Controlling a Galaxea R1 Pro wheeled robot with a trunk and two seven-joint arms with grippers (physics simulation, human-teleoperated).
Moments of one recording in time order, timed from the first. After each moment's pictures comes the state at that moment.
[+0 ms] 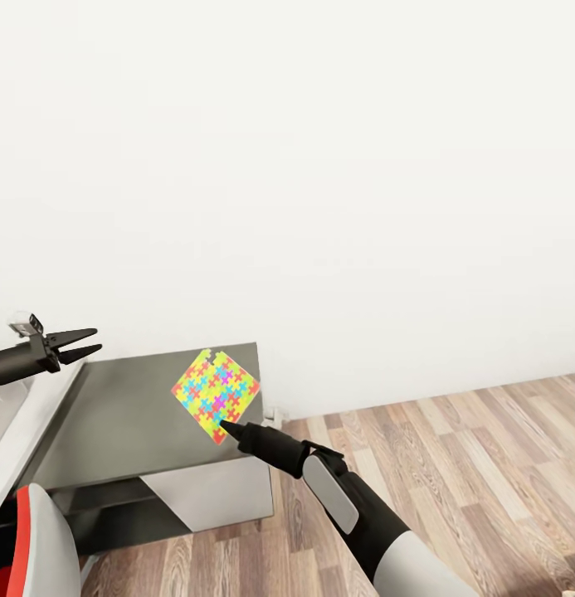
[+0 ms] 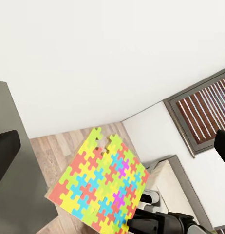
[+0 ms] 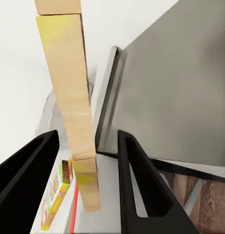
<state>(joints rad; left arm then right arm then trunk) -0.88 0.53 0.49 -0.84 -0.04 1.00 -1.57 -0.59 0.17 0.54 -0.88 -0.90 0.34 0.36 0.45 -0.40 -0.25</state>
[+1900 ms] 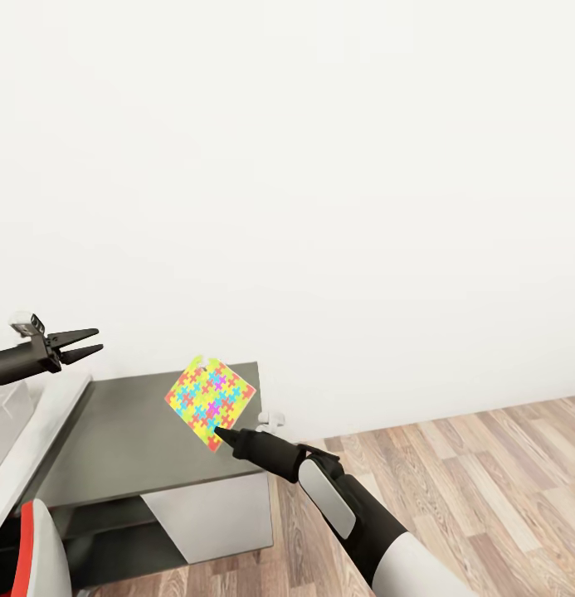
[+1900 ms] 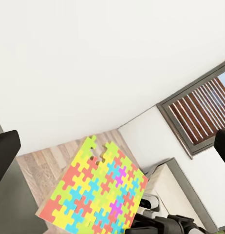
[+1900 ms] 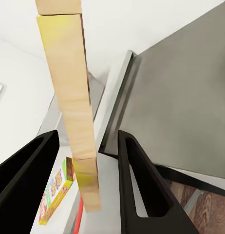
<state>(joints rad) -0.88 0.53 0.49 -0.84 -0.04 1.00 -1.57 -0.59 0.17 0.58 -0.88 -0.90 0.33 0.35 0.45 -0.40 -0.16</state>
